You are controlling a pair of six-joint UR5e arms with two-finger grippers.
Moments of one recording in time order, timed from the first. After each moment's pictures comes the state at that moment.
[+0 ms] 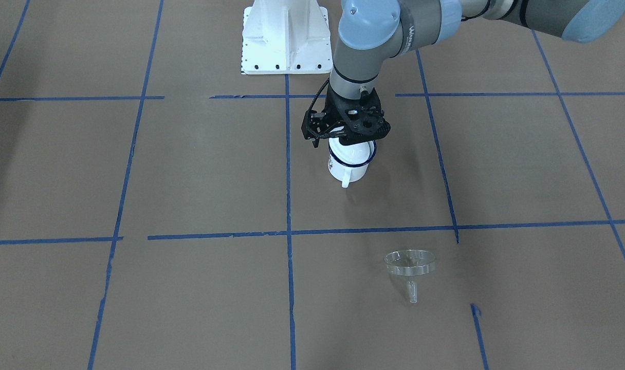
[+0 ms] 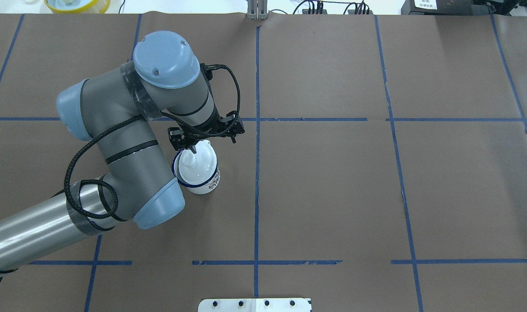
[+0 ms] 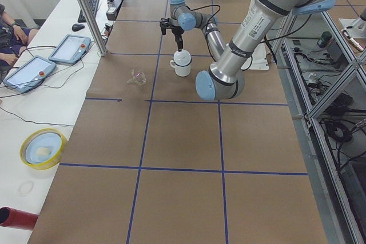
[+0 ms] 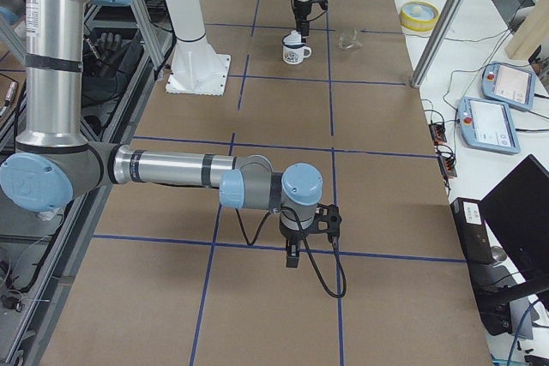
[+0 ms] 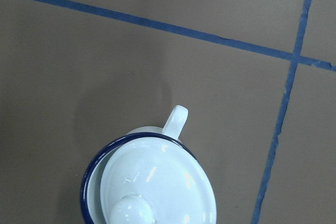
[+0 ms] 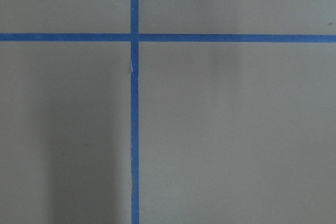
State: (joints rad) left arm -0.63 -2.33 -1.72 -1.46 -2.00 -1.39; right arm 1.57 -1.68 1.66 -1.57 2.29 0.01
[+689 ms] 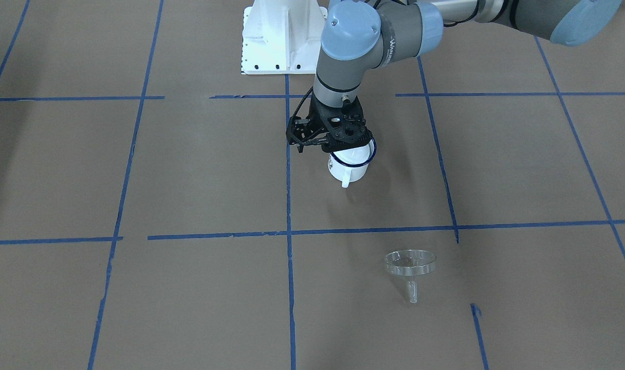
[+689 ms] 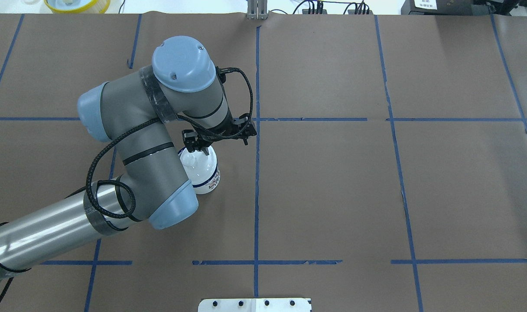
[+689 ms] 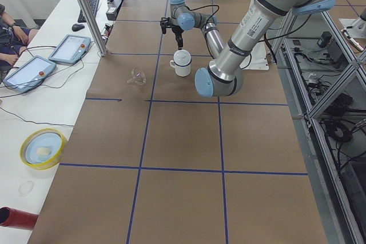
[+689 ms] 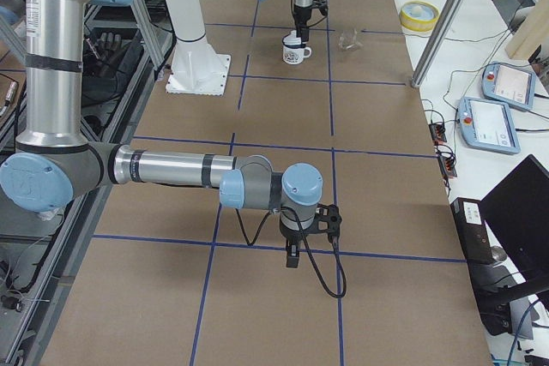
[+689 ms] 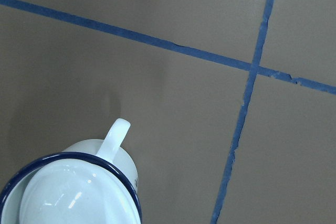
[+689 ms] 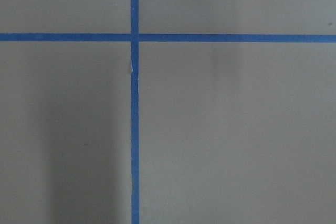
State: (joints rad) left arm -0.60 -2.36 -1.68 -1.49 -2.00 -1.40; right arm 1.57 -1.68 1.66 -1.57 2.29 0.01
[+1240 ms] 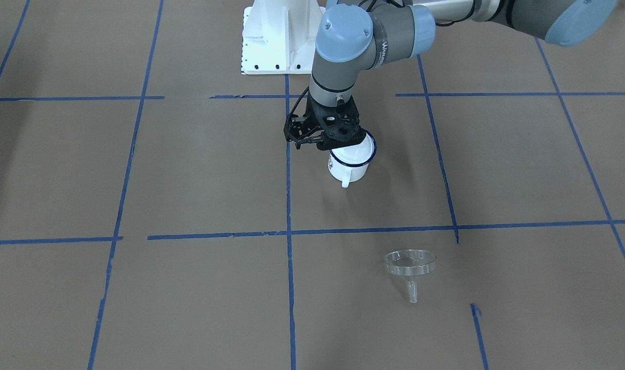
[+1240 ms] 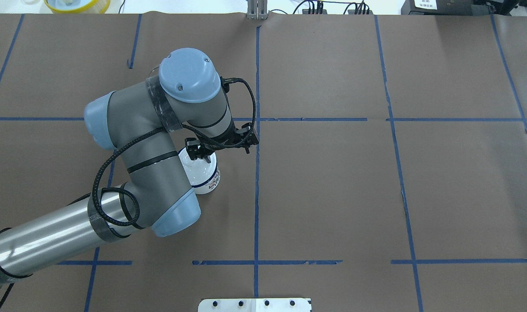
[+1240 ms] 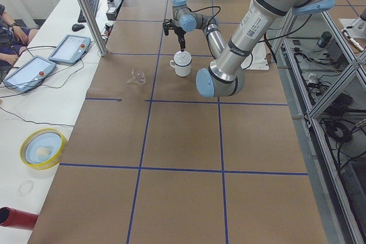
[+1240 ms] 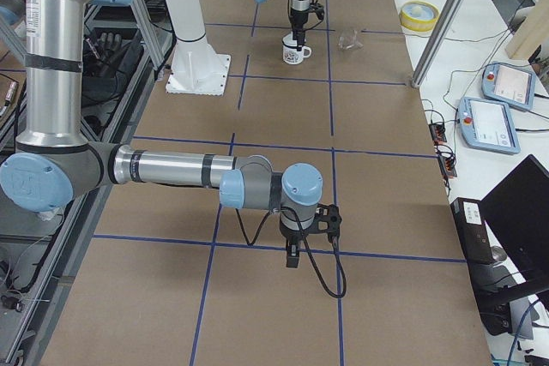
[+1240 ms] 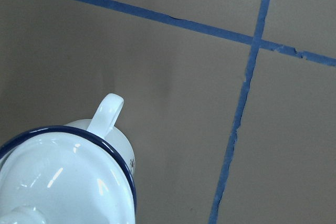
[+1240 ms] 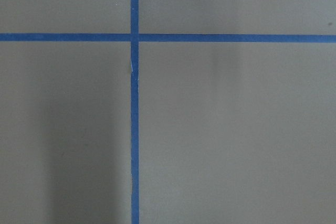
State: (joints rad) left arm -0.58 -2.35 -1.66 -1.50 -2.00 -1.40; right arm 1.57 -1.68 1.66 -1.57 2.29 0.01
